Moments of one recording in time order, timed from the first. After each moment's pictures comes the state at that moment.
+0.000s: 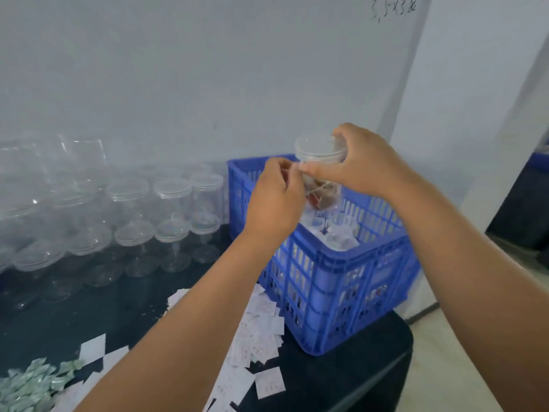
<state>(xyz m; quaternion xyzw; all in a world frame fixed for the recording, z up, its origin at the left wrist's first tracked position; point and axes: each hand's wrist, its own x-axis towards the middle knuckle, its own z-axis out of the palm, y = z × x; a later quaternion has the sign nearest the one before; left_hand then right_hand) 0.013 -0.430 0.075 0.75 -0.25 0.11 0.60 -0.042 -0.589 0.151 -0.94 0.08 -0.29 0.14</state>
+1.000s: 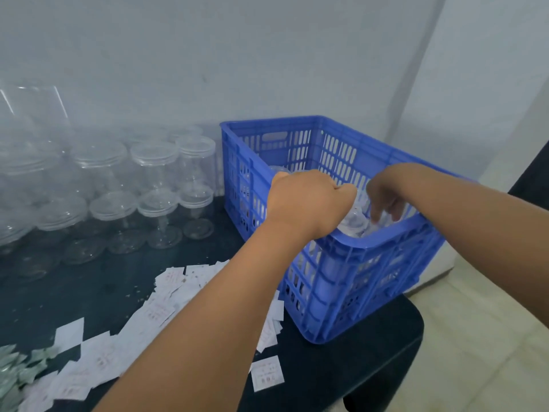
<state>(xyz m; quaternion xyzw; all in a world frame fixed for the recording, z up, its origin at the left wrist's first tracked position) 0.019 -0.475 0.045 0.89 -0.34 0.07 0.29 0.048 -0.707 0.046 -0.91 0.28 0.30 -0.10</state>
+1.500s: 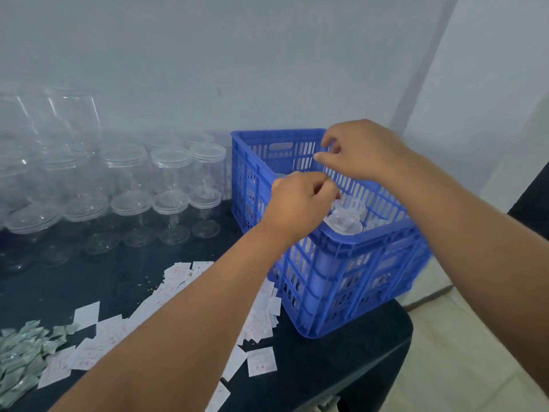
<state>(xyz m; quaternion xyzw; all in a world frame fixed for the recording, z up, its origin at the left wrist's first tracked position) 0.007 -0.452 0.039 0.79 -0.36 0.08 0.49 0.007 -0.611 0.127 -0.98 0.06 -0.17 -0.03</state>
